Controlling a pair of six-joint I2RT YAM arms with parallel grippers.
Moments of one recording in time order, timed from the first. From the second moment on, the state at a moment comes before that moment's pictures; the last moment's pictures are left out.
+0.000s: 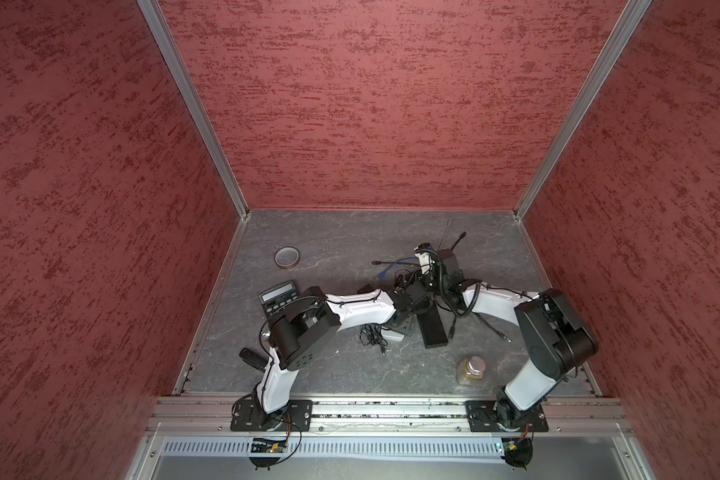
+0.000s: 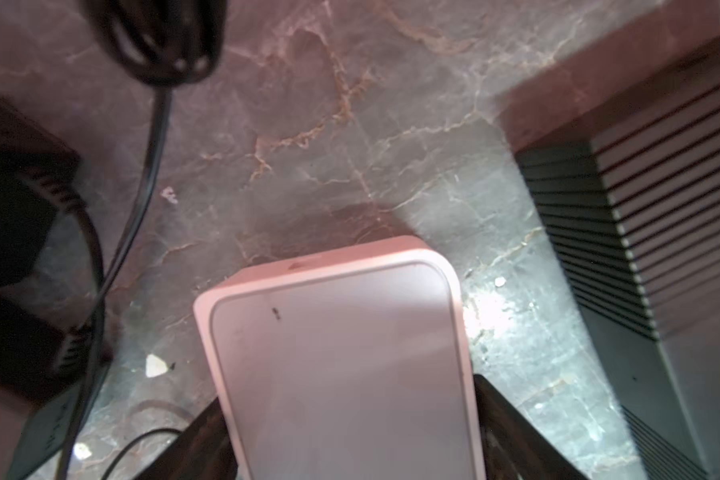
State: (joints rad) left arm -1.00 2.00 1.35 -0.69 -0.20 -0.62; right arm 0.43 1.69 0.86 0.16 -0.26 0.36
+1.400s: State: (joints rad) left arm -1.02 1.31 0.44 0.53 -0.34 -0.08; right arm 0.40 1.62 0.89 0.11 -0.39 0.36
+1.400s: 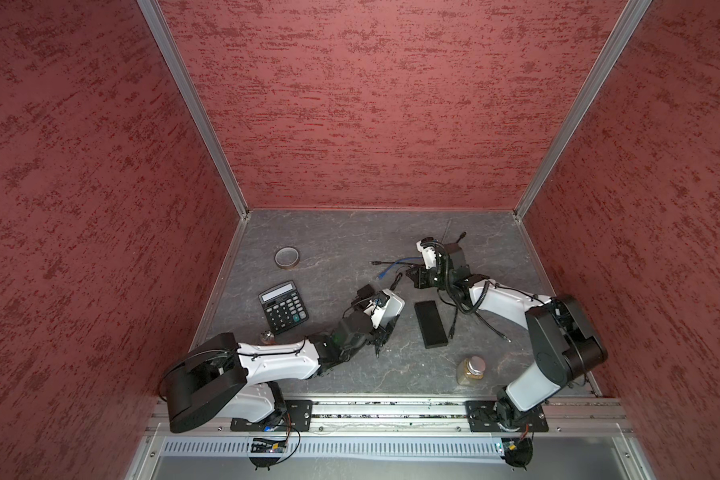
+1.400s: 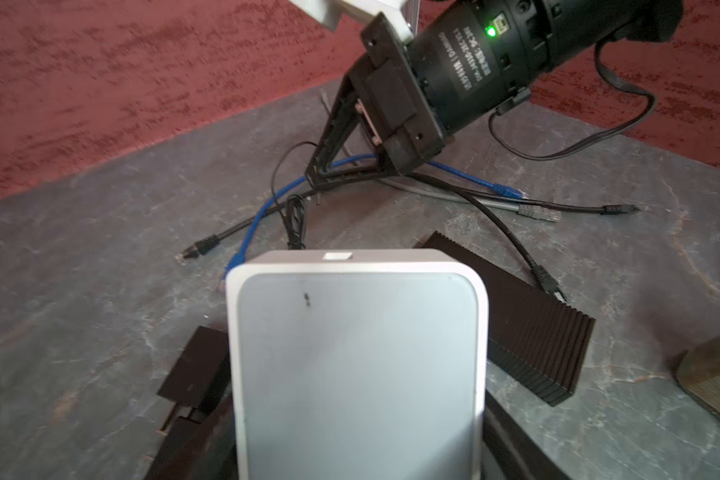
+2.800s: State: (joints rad) left arm -0.86 1.55 0.30 1.09 -0.03 0.21; right arm 0.43 1.28 0.67 0.25 -0.69 0.50
